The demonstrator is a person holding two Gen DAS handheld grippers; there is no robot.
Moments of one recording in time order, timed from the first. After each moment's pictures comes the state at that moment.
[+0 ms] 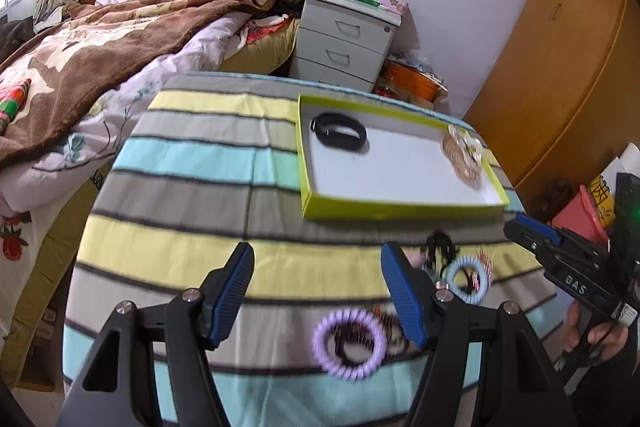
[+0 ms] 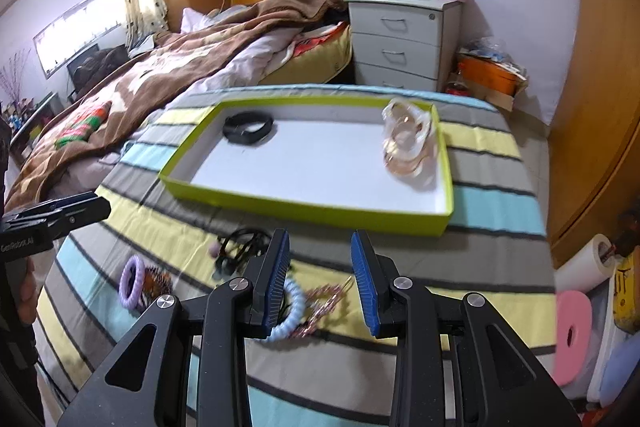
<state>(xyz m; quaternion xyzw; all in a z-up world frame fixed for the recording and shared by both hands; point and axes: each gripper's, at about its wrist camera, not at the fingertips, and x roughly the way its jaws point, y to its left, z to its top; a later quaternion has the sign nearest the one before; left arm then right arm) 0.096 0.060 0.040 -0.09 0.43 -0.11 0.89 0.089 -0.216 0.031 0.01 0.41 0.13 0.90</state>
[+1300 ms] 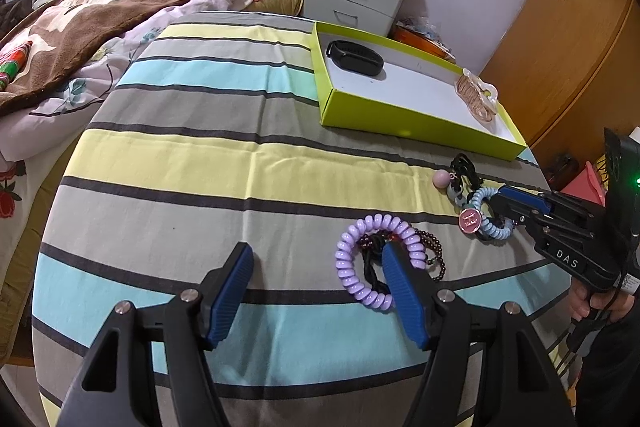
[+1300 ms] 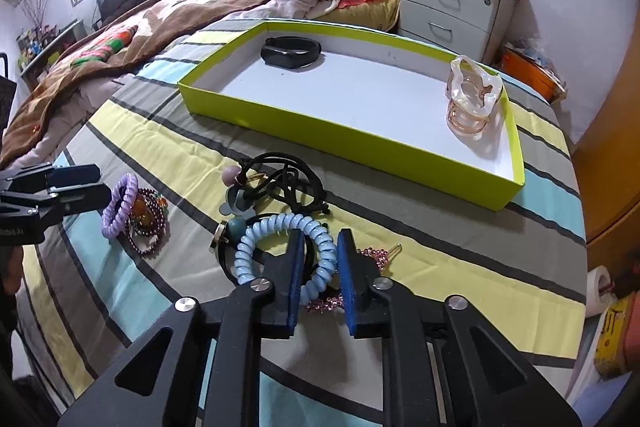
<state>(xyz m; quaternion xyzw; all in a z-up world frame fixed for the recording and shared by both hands) 0.067 0.067 -0.006 -0.09 0.48 -0.10 0.87 0.084 -0.183 -0.008 -0.08 0.46 0.19 0.86</state>
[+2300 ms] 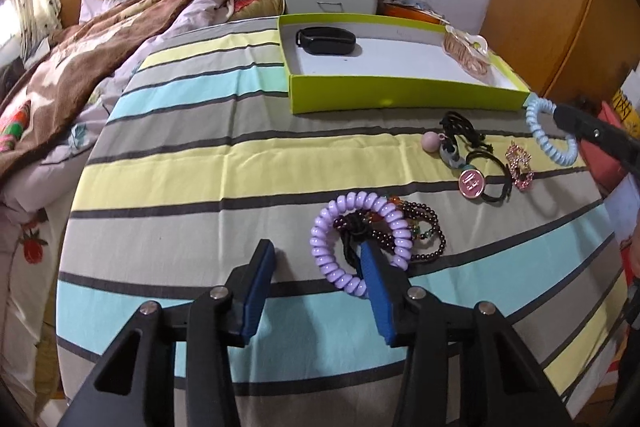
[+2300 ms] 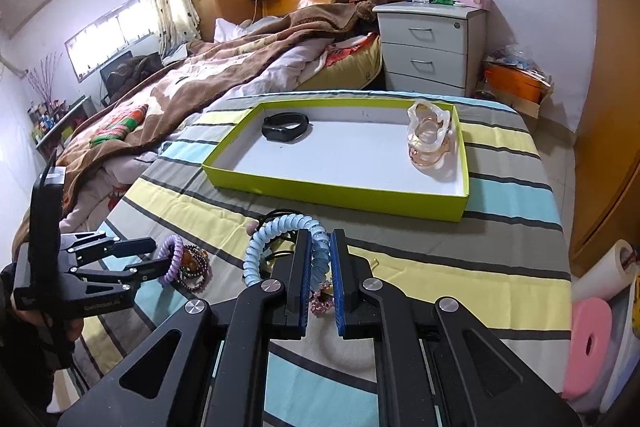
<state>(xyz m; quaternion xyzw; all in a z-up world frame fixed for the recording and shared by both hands) 0.060 0.026 -0.006 0.03 0.48 -0.09 0.87 0.055 -0.221 0.037 0.03 0.39 0.19 0.90</state>
